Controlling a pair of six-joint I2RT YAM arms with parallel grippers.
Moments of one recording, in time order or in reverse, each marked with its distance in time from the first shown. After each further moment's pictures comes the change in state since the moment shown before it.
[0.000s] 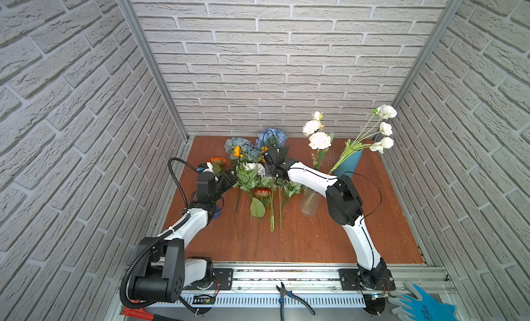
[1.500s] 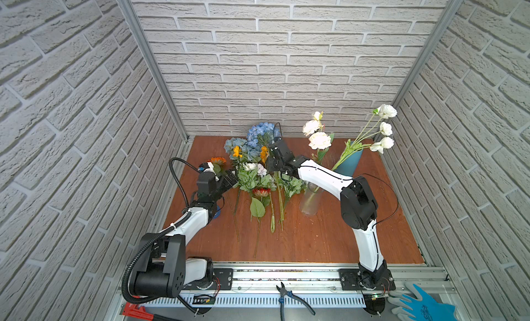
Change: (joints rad) left arm 0.000 0.031 0.000 0.037 0.030 -0.017; right arm -0.026 -0.179 -0.147 0.124 -0.189 -0.043
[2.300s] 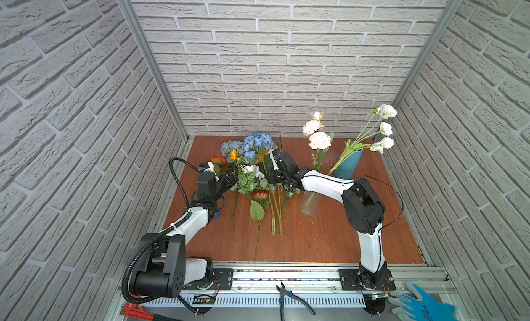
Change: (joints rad) left arm 0.000 0.000 0.000 0.005 0.013 -0.004; right arm 0.009 -0.075 -0.280 0.217 -0.224 0.023
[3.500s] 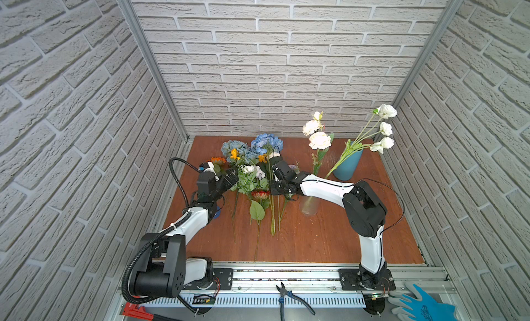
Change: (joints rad) left arm 0.000 -0.001 0.000 0.002 0.003 -0.006; right arm 0.050 -0.017 -0.057 -0.201 0.030 0.093
